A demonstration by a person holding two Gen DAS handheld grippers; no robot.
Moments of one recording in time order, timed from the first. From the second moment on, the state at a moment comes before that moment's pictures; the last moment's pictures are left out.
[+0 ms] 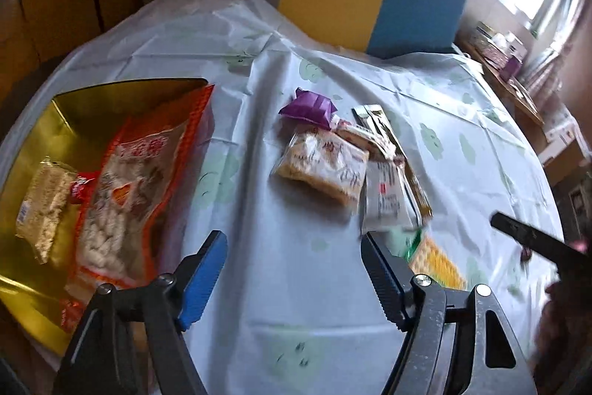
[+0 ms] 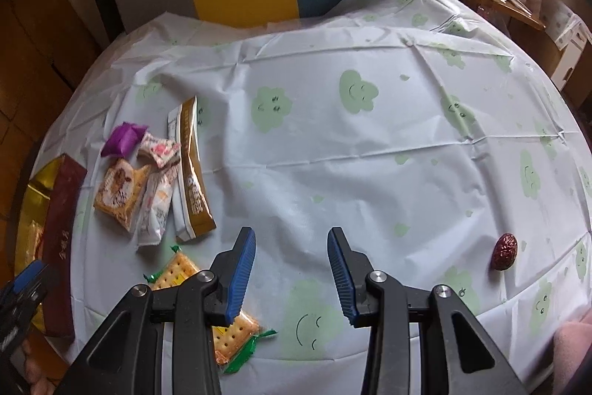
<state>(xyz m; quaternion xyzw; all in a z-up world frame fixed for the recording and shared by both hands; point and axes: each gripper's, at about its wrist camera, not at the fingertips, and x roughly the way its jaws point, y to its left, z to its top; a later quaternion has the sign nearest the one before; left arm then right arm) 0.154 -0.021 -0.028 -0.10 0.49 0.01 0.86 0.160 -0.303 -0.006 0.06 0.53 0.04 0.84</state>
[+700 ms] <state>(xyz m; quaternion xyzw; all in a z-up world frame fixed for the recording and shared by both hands) 0.261 -0.034 -0.069 -0.20 0.54 0.14 0.80 0.163 -0.310 0.002 0.10 0.52 0.05 0.84</state>
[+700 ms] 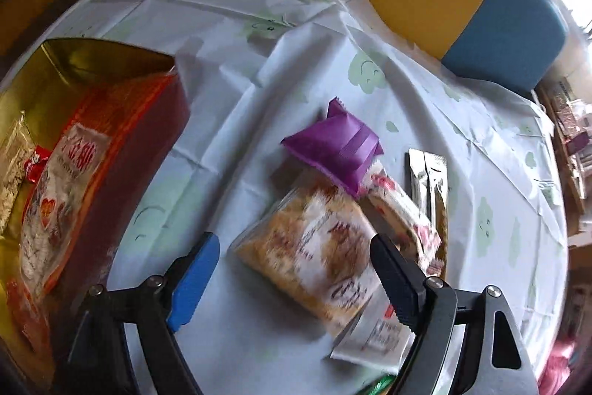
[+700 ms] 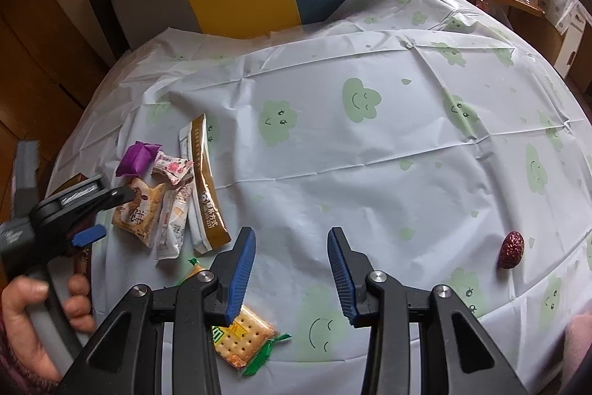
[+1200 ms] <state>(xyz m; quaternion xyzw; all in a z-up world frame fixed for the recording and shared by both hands) 0.242 -0.051 -0.081 -0.09 0.54 0.05 0.83 0.164 -0.310 0.000 0.10 0.53 0.05 0.84</state>
